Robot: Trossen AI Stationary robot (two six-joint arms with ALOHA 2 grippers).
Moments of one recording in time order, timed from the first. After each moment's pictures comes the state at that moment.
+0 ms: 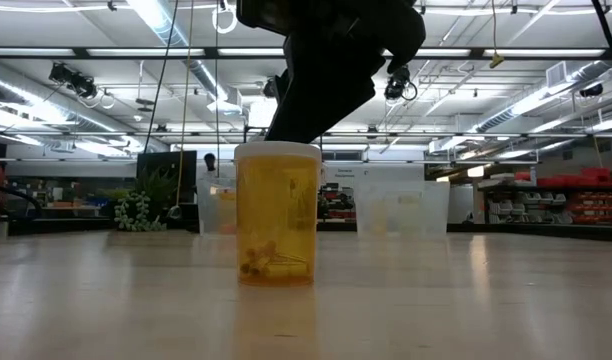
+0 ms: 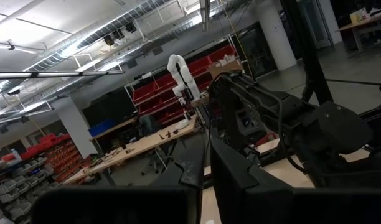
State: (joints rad) left arm 0.05 0.37 0.63 -0.05 0.02 0.44; right arm 0.33 2.06 1.55 -0.48 0.15 0.05
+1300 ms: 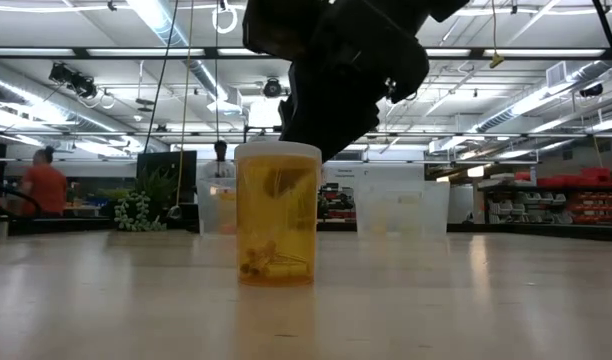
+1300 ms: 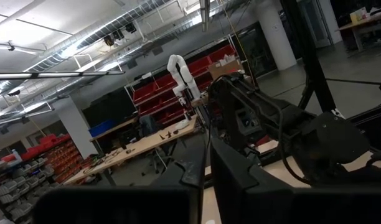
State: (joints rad) left arm 0.06 0.37 0.63 -0.05 0.02 0.44; right arm 0.32 2.06 1.47 -0.38 0.13 0.08
